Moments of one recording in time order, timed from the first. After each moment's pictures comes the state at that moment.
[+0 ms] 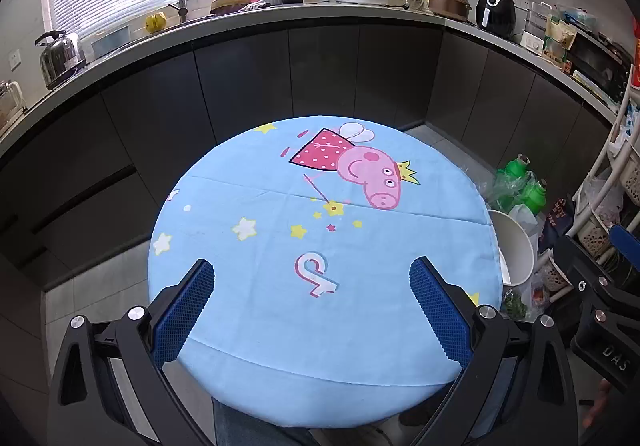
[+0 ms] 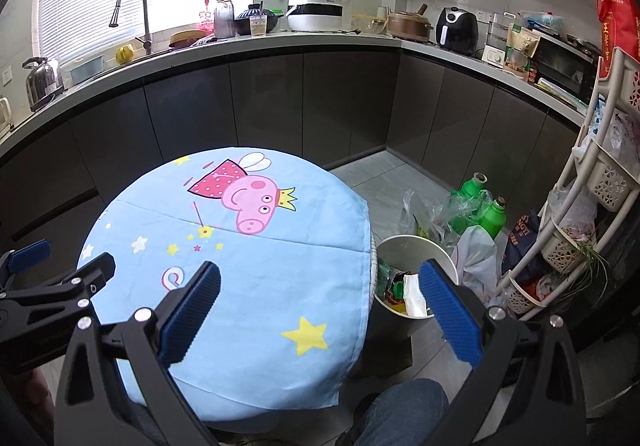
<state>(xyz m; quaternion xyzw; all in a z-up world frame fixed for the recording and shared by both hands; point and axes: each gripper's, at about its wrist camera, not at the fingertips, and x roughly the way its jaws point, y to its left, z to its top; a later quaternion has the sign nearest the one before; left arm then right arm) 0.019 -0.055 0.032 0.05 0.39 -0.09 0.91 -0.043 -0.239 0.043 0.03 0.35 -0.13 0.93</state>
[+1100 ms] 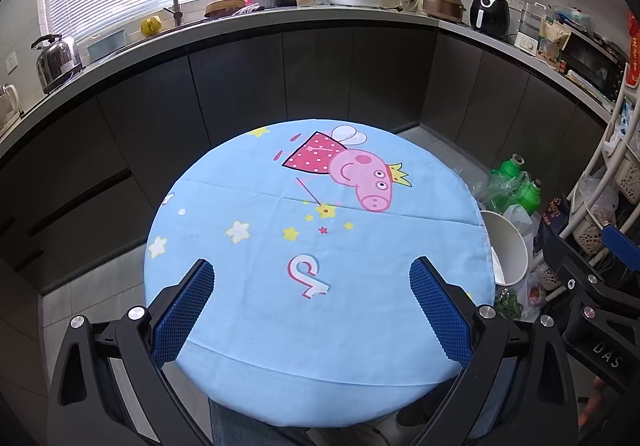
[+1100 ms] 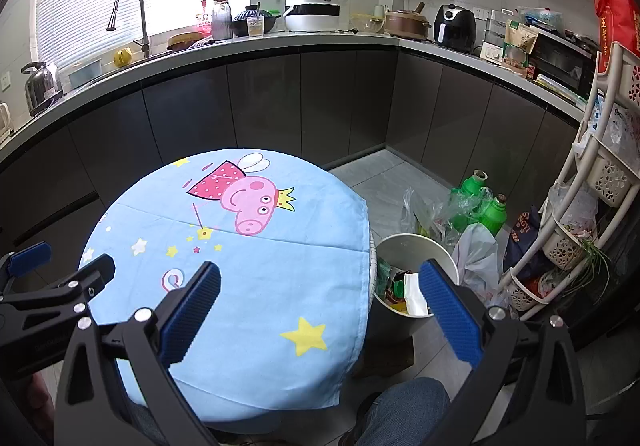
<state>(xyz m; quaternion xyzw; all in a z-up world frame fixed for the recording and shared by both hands) 0.017 -0.059 0.033 0.05 0.39 -0.09 0.91 -0.041 -0.242 0.042 0.04 0.35 -0.13 0.93</state>
